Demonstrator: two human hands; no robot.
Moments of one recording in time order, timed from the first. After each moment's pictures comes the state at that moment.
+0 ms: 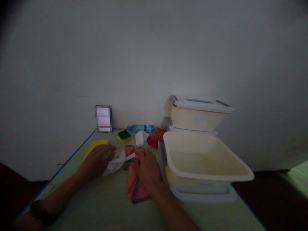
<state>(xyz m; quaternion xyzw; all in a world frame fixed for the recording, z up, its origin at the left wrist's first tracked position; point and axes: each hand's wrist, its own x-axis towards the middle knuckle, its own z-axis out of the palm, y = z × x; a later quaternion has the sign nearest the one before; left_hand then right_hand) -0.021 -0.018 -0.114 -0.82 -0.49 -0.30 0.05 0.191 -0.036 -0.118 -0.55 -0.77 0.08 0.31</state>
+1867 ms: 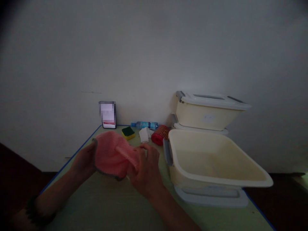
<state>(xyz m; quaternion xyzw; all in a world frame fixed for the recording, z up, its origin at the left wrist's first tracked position) -0.021 -0.029 -0.097 -0.48 -0.40 -0.57 -0.54 0.182 -0.063 -0.099 -0.45 -0.76 0.03 0.46</state>
